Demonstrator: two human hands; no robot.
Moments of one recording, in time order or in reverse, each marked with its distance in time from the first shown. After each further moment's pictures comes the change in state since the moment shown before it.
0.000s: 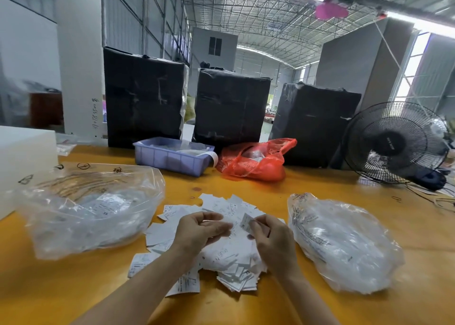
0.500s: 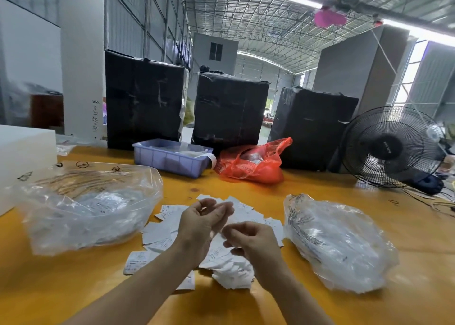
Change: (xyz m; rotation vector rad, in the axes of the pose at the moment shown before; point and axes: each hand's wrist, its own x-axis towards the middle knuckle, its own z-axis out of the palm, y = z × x) left_hand -0.003 0.008 0.022 -0.476 -0.017 0.064; right_hand -0.014 -0.033 0.000 0.510 -0.324 0.321
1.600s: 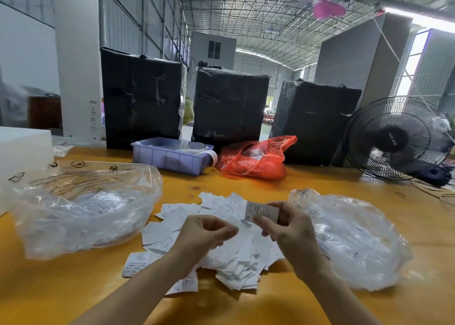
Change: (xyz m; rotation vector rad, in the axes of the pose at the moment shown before) left_hand -0.008 0.000 -0.020 0.819 -0.081 -0.015; right_hand 0.002 -0.004 -0.039 -0.055 0.167 -0.305
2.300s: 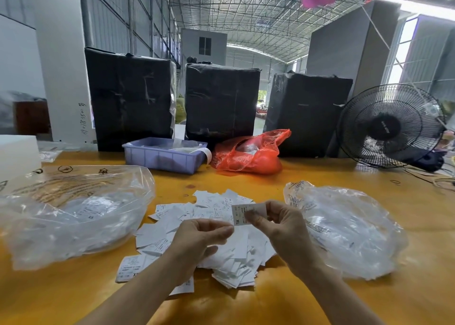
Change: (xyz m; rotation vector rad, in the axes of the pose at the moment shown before) left_hand -0.004 0.001 0.005 -0.163 -0.036 -0.183; right_hand -0.003 0.000 0.003 -0.037 -0.032 -0.015
